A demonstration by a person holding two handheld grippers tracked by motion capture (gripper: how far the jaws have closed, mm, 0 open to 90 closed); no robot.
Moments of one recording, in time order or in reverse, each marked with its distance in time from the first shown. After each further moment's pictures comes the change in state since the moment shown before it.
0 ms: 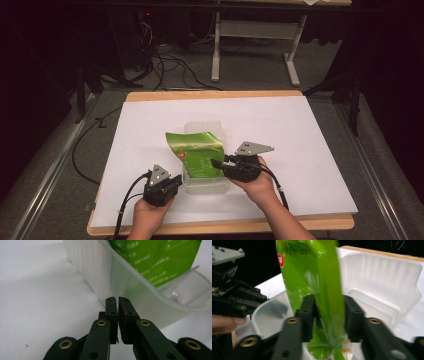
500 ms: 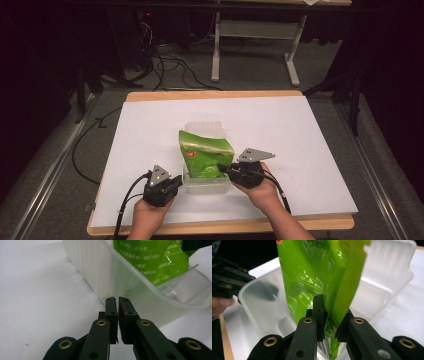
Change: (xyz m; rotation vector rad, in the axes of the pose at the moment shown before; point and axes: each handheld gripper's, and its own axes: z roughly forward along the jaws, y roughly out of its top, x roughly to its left) left arm 0.000 0.000 -0.001 0.007 0.001 0.007; right arm -0.002 -0.021 -0.003 0.058 -0.053 -0.008
